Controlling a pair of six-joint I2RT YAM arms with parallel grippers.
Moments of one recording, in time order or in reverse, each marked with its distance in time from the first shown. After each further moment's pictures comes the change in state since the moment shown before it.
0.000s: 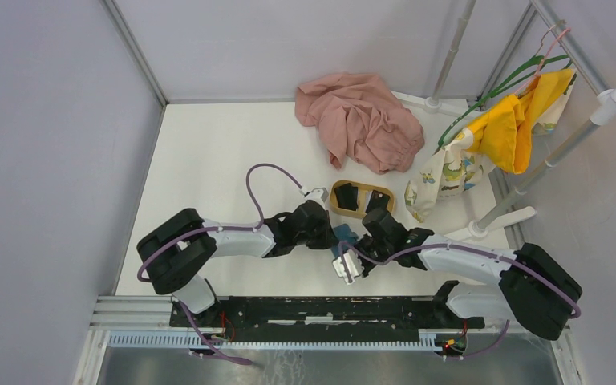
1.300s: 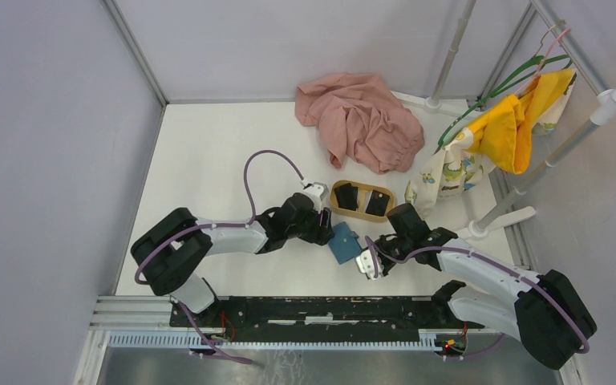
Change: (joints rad) left arm 0.090 -0.055 -0.038 0.029 0.024 0.400; right arm -0.230 -0.185 -0.057 -0.202 -0.255 -0.152
